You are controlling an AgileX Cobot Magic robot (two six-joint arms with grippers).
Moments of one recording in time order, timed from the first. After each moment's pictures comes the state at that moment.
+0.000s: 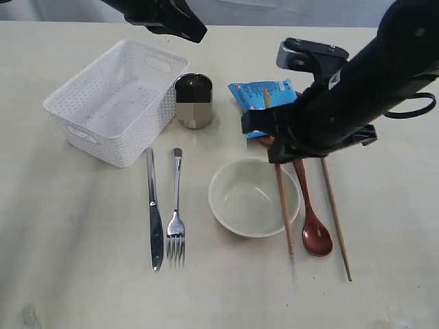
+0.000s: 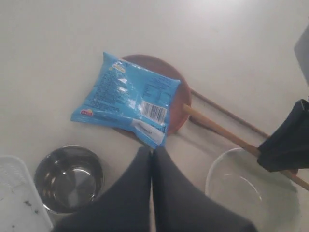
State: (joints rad) left arm -0.23 1.75 -1.43 -0.86 0.90 1.05; right arm 0.53 1.53 -0.90 0.33 0.69 0.15
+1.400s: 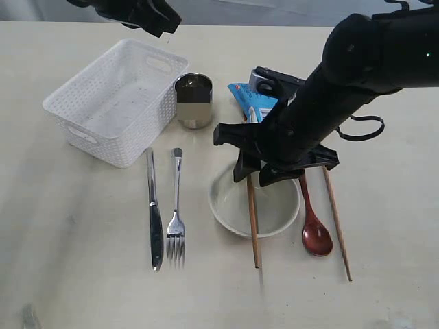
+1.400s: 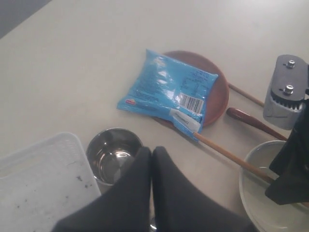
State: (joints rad) left arm -0.23 1.63 -1.32 -0.74 0.77 1.00; right arm 0.56 1.72 -0.95 0.49 0.69 0.13
